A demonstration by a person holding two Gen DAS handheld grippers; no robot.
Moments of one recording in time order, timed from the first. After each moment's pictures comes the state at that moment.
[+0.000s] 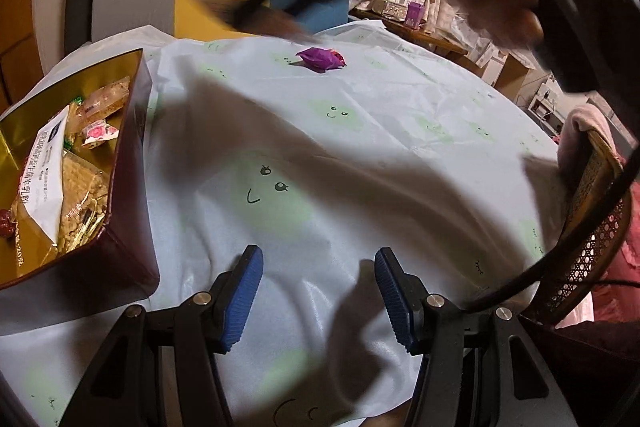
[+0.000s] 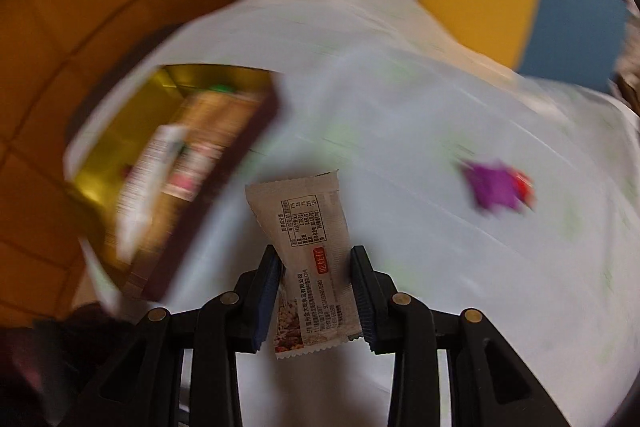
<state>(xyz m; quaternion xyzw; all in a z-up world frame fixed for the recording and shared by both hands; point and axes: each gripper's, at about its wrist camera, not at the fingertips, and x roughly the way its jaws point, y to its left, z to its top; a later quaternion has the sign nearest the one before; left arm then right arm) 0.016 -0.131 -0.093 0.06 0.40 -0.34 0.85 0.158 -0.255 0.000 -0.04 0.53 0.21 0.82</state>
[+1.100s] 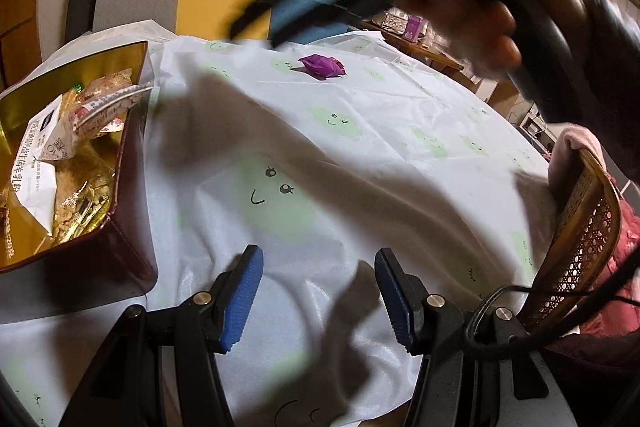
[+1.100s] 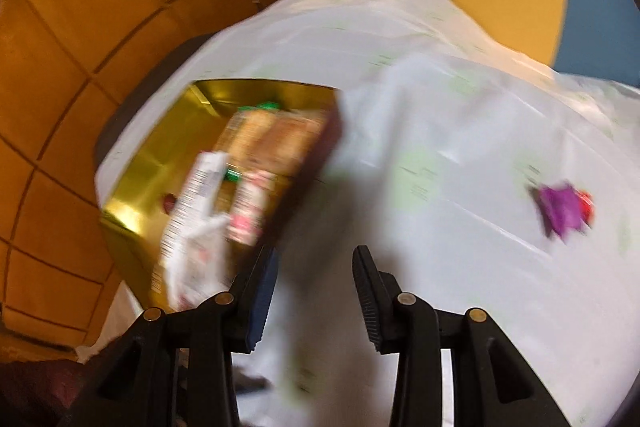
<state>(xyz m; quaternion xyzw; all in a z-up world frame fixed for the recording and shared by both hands) 0.018 -0.123 -0.095 0.02 0.40 -0.35 0.85 0.175 -0.242 -0.019 0.02 0.53 0.22 0.82</state>
